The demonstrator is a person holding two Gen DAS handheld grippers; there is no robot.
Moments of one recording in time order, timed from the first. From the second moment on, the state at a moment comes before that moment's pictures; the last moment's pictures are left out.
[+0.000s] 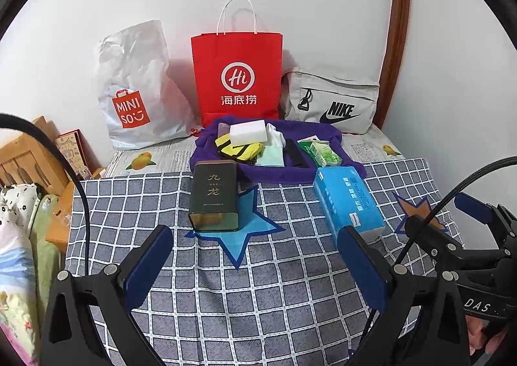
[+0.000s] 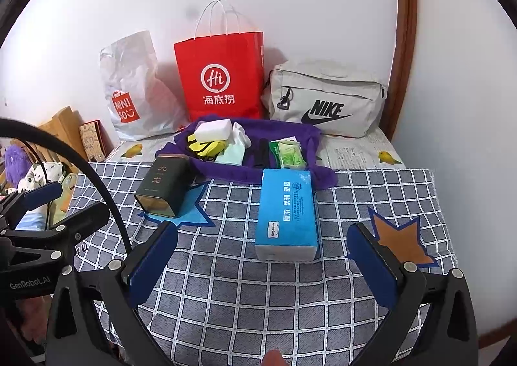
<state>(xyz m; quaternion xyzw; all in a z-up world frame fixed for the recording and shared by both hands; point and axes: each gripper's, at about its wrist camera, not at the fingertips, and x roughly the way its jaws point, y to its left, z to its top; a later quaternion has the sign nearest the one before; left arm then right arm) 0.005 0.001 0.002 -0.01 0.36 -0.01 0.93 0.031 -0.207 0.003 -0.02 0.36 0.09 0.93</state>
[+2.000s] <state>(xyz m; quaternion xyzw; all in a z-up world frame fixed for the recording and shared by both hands) 0.004 0.003 0.005 0.00 0.36 0.00 0.93 0.028 -0.204 0.010 -0.03 0.35 0.10 0.93</state>
